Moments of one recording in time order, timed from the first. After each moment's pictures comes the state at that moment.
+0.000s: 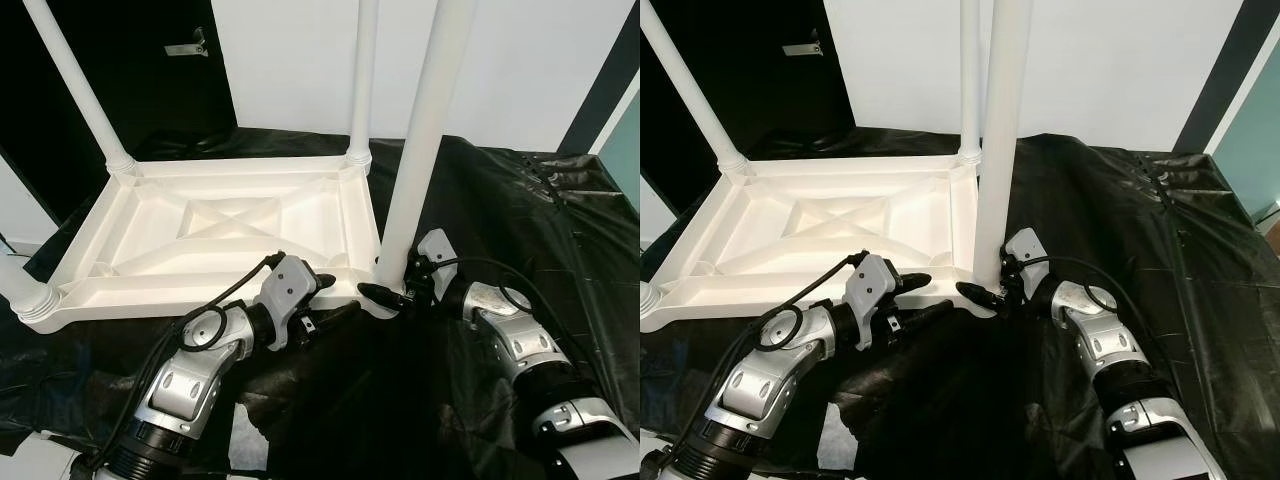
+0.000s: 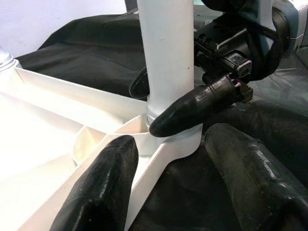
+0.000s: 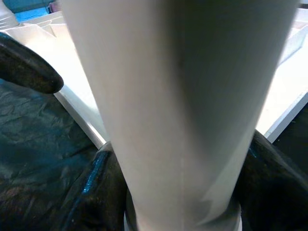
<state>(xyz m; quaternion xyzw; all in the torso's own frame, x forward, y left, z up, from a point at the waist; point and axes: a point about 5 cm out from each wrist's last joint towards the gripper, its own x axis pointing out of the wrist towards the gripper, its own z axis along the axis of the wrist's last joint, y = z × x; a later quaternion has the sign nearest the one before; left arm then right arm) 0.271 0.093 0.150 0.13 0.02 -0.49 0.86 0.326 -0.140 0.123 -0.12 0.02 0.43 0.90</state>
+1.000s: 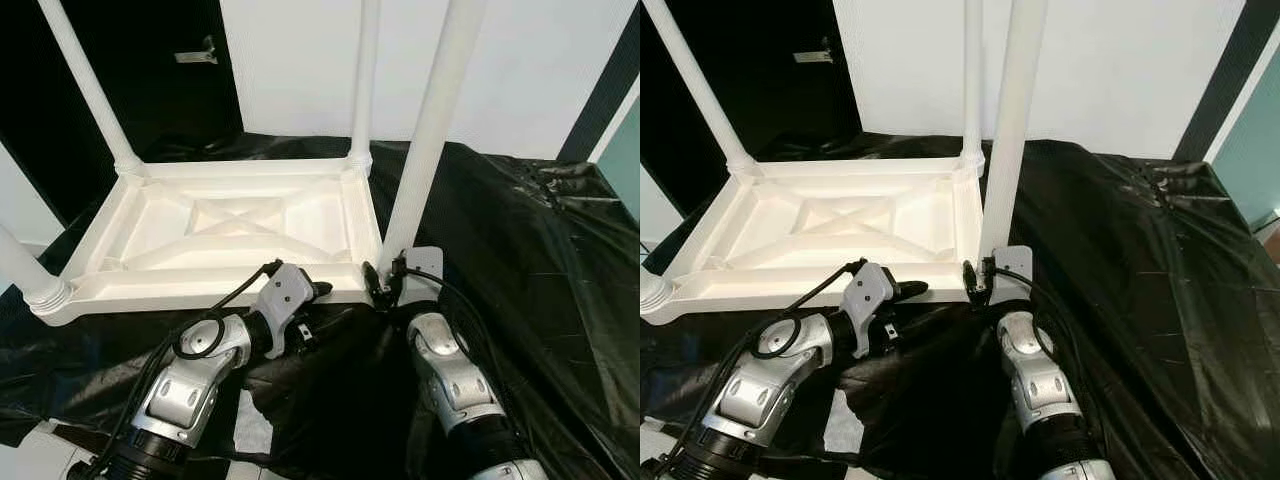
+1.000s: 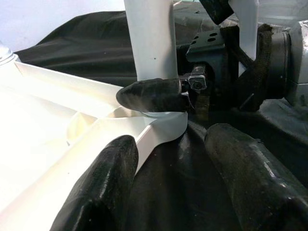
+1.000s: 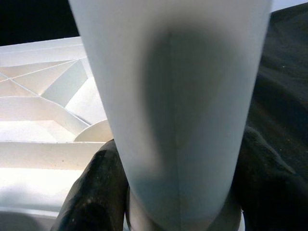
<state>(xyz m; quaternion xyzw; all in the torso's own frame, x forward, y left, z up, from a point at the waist) 0.268 0.095 0.145 0.13 0.02 -0.49 0.86 0.307 -0.103 0.113 -0.01 0.01 0.06 1.00</state>
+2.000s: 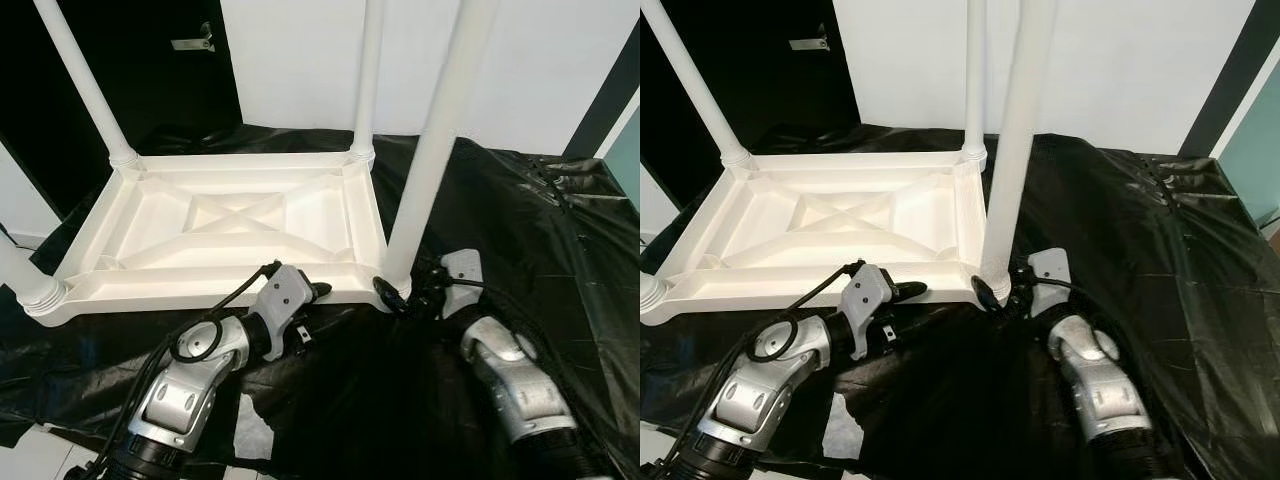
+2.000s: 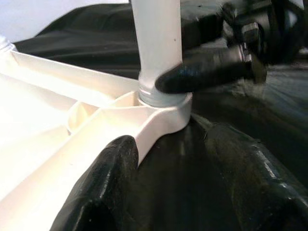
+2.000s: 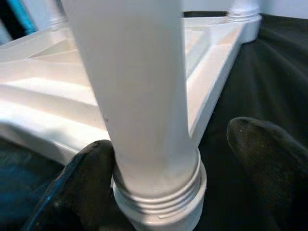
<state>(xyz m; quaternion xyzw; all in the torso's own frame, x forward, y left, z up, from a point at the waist) 0.261 0.099 0.143 0.13 0.03 -0.49 0.86 0.295 -0.157 0.126 -0.05 0.00 0.27 0.96</state>
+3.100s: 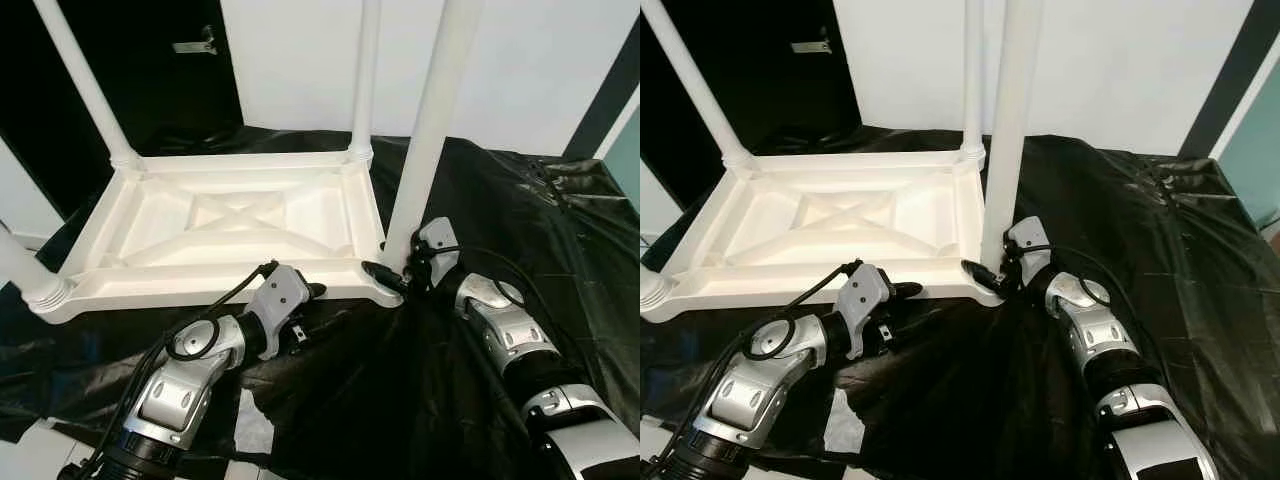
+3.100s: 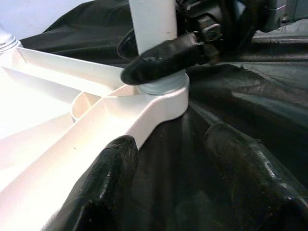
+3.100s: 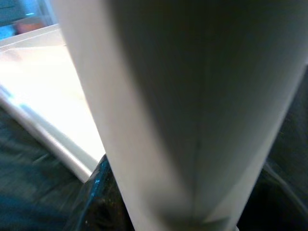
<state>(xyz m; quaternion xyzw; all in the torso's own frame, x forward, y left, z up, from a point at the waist) 0.264 0.102 0.143 0.14 0.04 -0.49 0.86 0.343 -0.142 0.126 -0.10 0.01 0.34 0.94</state>
